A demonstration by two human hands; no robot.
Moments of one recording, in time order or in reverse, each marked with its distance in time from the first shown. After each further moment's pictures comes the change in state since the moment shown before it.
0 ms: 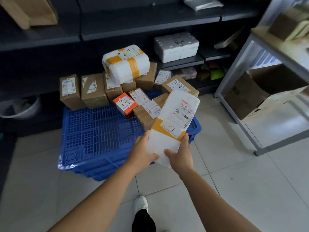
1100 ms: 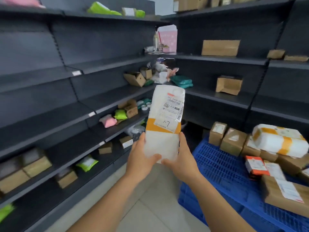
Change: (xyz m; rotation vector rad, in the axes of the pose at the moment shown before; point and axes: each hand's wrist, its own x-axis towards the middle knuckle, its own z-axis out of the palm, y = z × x) left_hand -0.430 -0.074 -0.177 -0.156 1.203 -0.317; right_hand -0.371 -0.123 0.126 -0.062 -0.953 -1.070
